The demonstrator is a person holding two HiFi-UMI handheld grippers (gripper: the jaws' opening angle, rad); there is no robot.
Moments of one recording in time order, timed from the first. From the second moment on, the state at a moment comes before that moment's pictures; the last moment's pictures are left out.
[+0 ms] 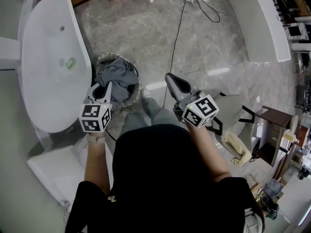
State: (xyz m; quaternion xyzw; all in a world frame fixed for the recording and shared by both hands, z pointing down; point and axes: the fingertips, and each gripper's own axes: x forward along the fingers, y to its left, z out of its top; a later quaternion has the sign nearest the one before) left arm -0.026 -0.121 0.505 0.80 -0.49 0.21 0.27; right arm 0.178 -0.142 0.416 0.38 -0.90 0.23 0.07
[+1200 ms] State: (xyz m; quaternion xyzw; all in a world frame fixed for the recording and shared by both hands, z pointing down) left arm -0.073 -0.102 0.807 0.74 -0.46 0.29 0.39; right arm 0.122 -0.131 0.578 0.34 -0.88 0.29 0.17
